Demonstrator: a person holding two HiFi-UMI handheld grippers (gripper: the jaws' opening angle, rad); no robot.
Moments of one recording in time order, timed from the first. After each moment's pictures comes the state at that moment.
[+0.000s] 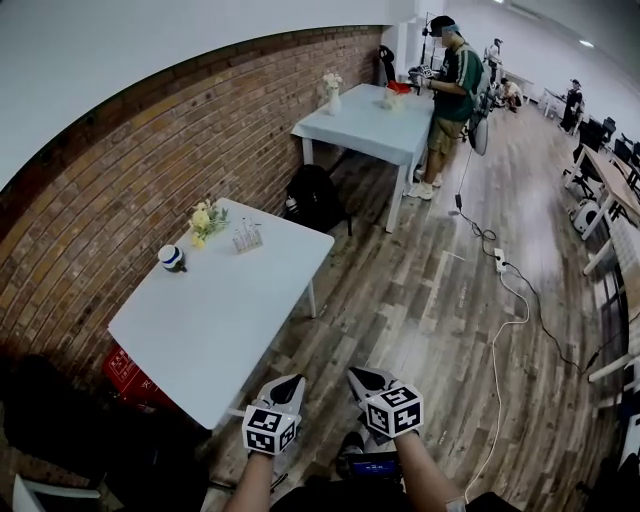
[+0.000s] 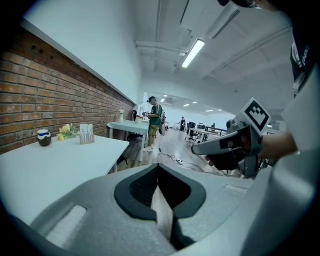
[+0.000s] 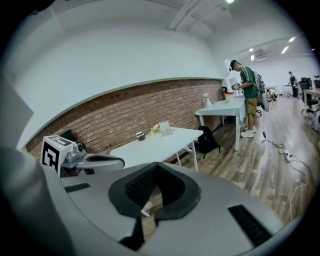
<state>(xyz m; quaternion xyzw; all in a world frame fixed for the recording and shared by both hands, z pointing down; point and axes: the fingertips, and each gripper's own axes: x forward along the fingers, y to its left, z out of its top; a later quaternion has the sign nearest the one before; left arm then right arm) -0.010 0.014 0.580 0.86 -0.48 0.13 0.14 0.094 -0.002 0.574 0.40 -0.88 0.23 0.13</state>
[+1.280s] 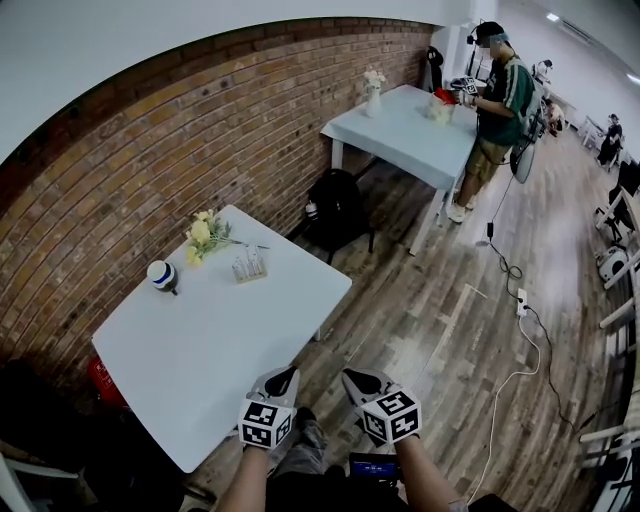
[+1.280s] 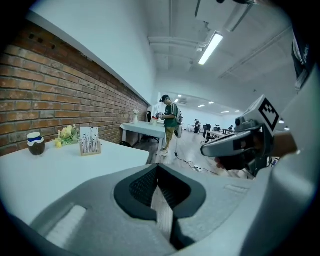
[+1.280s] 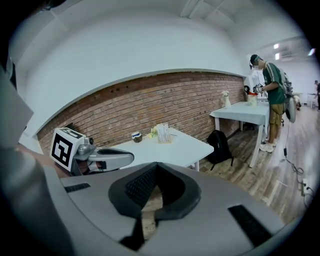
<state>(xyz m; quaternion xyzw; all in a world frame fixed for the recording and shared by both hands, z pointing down) -0.033 -0.208 0.592 0.81 -0.55 0.12 0.15 0.068 -0.217 0.577 0.31 -0.92 0.19 0.17</state>
